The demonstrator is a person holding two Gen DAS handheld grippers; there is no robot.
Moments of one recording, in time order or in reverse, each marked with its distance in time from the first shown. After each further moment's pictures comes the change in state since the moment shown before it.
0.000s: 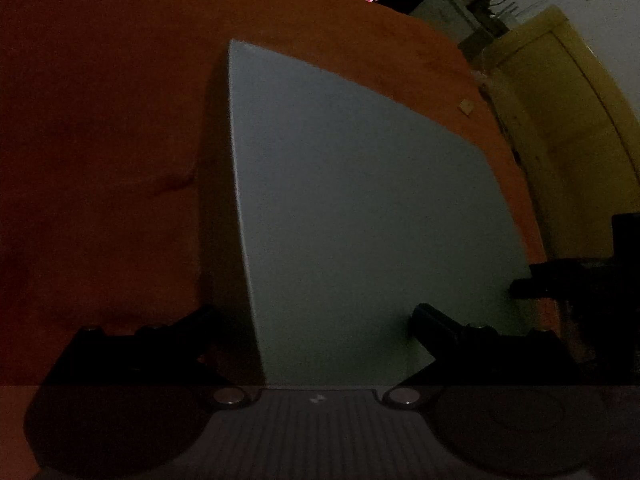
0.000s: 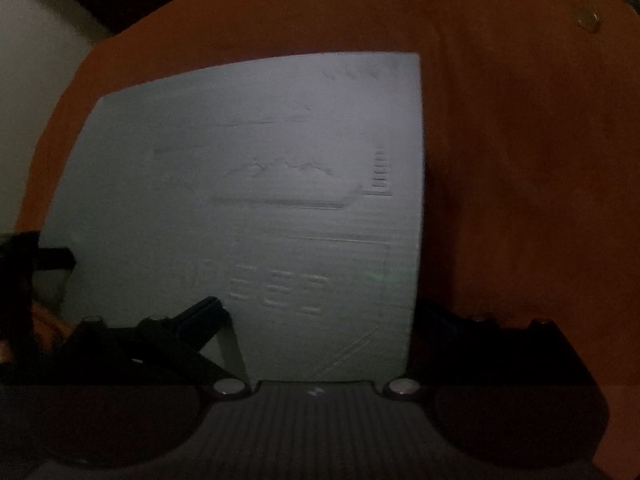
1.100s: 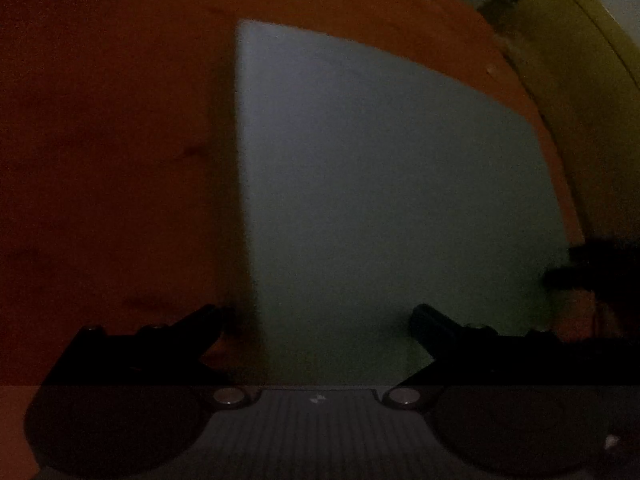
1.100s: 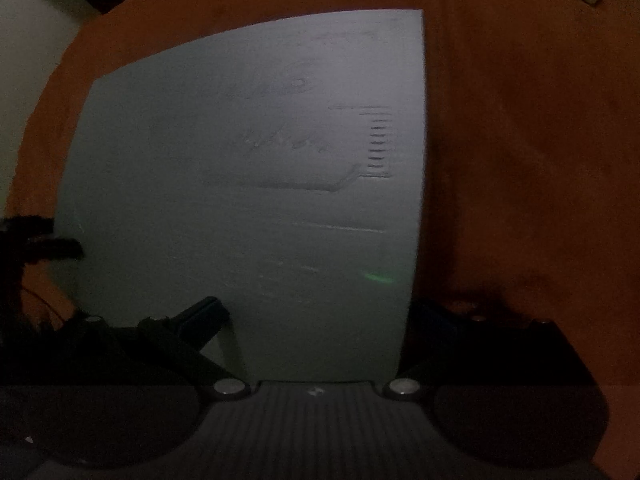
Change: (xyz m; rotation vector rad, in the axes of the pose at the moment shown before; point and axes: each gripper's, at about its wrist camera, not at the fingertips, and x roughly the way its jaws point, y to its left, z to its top) left arm 0.037 -0.002 -0.005 0.056 0.090 0.090; right arm 0.030 -0.003 -0.040 0.029 0.071 -0.010
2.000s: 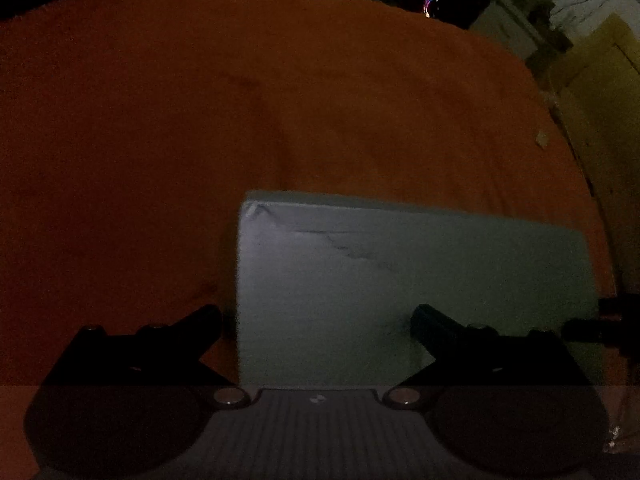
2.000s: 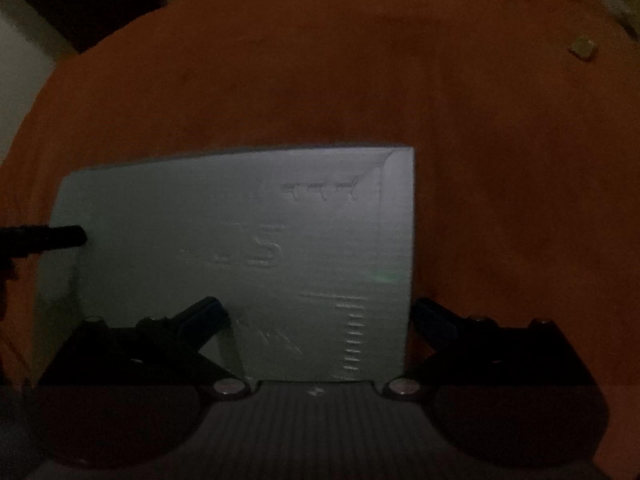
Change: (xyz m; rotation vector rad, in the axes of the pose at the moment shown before) left arm 0.046 -0.027 0.104 -0.093 -0.141 0.137; right arm 0.013 -0.007 0.098 0.040 -0.118 -0.085
